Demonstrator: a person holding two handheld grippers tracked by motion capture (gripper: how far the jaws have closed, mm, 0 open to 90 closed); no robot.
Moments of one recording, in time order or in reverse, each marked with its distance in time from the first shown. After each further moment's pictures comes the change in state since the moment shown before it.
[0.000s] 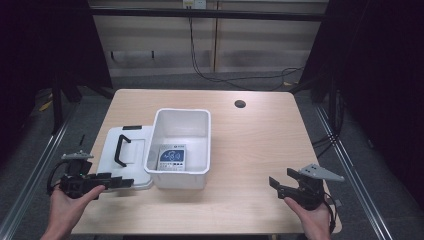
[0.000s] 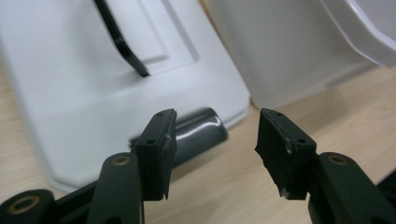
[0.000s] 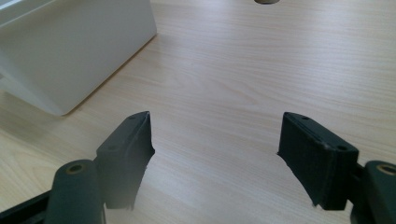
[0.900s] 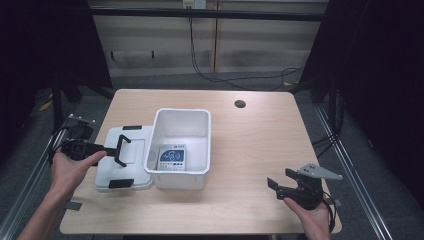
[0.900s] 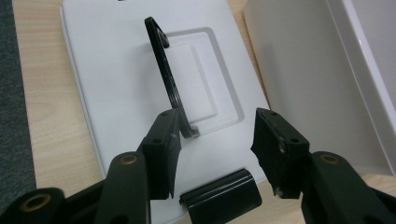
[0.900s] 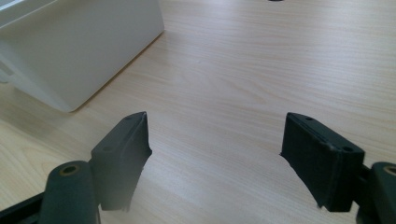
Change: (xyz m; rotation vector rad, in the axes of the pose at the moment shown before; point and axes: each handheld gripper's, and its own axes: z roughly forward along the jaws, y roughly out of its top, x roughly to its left) left arm 0.017 0.078 0.005 0.104 0.111 -0.090; right arm 0.001 0.001 0.002 0.014 0.028 -0.010
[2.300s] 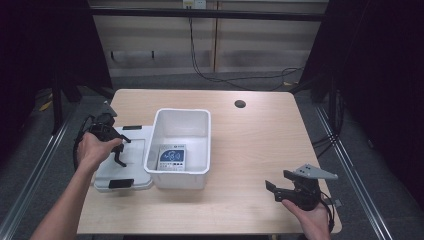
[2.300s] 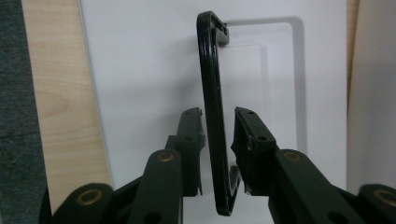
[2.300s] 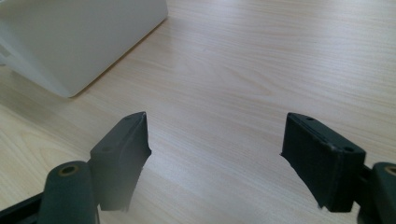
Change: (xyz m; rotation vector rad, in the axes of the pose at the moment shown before) left arm 0.007 0.055 0.074 0.294 0.208 -0.182; right arm 0.003 -0.002 0.004 0.047 0.005 -0.028
